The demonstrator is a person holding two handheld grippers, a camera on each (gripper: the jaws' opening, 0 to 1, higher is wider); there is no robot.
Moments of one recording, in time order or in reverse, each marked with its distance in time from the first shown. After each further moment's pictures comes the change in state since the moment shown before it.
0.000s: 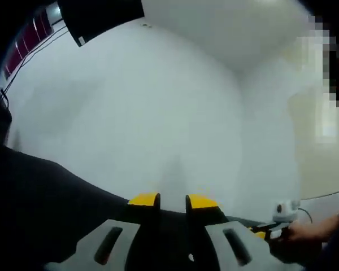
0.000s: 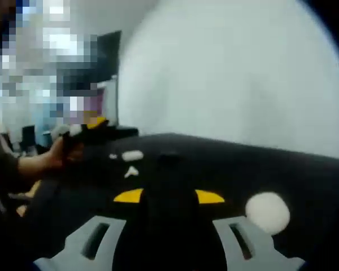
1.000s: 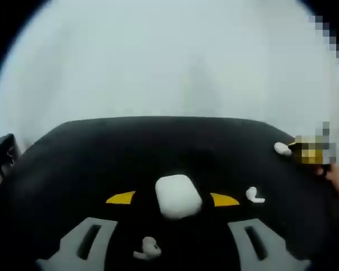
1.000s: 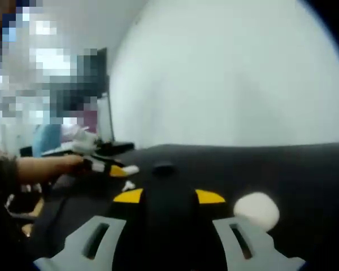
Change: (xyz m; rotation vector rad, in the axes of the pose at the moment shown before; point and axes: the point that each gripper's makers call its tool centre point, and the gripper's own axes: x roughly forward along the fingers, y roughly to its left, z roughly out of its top) left arm 0.018 0.074 -0.113 0.241 0.792 0.188; right arm 0.000 -0.005 0.021 0.110 -0.108 0.002
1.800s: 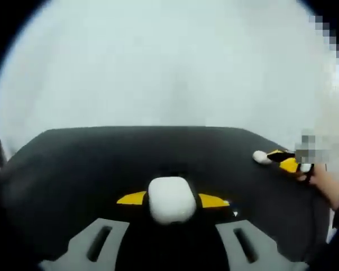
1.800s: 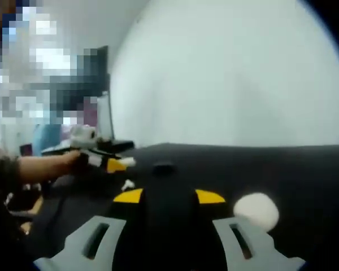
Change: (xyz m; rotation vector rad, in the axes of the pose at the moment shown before) left arm -0.018 -0.062 0.030 0.034 -0.107 -0.204; right arm -0.009 0.002 0.001 -0.011 -0.001 -0.001
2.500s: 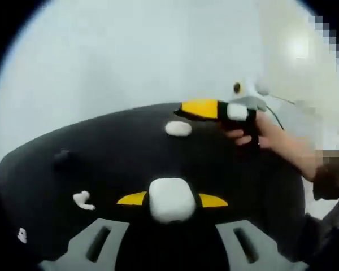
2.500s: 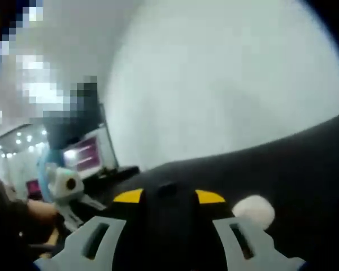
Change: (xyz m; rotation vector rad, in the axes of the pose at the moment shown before) left arm 0.012 -0.163 -0.060 0.159 0.169 -0.270; right arm -0.010 -0.017 0.031 0.197 -0.139 0.018
